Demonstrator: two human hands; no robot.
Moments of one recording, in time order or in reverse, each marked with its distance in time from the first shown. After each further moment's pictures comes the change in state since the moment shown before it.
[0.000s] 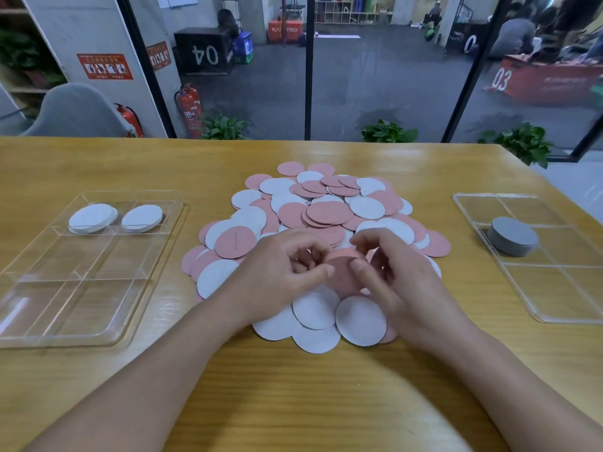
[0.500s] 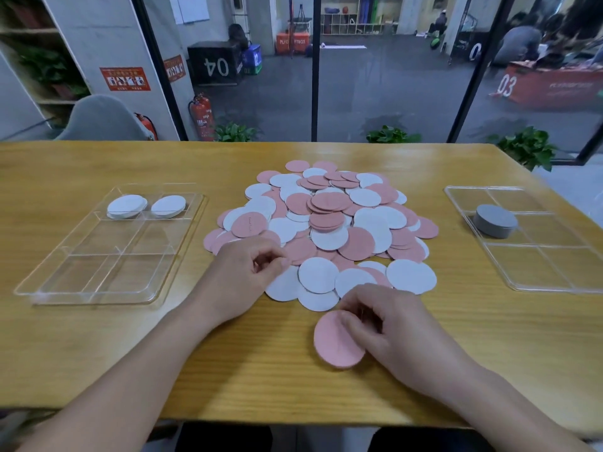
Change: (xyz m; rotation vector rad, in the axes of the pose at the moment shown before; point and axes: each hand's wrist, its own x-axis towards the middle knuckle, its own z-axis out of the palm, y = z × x) left_hand -0.073 -0.012 -0.025 0.243 0.144 -0.098; right_hand -0.090 -0.027 0.011 -0.069 -0.182 -0.035
